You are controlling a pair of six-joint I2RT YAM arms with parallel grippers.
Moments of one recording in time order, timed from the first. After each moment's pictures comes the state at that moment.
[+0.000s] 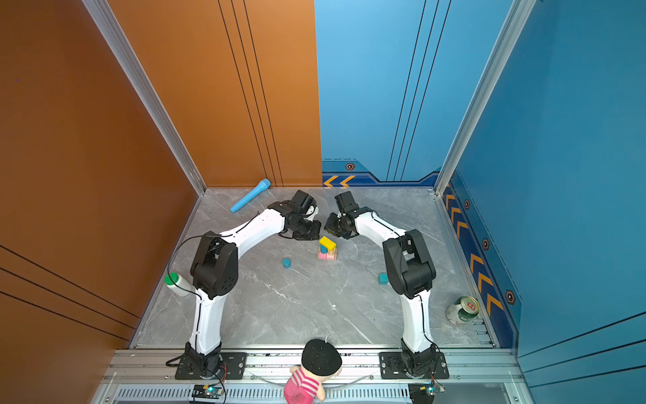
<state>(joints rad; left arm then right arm) -0.55 2.13 1.78 -0.74 0.25 -0.44 0.43 2.06 1.55 -0.46 -0.28 0.79</state>
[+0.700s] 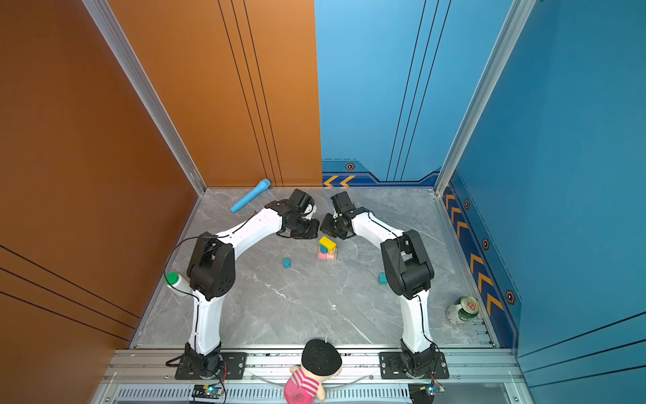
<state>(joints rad) -0.54 2.10 1.77 -0.74 0.24 -0.44 0.45 2.06 1.56 -0.46 -0.31 0.78</state>
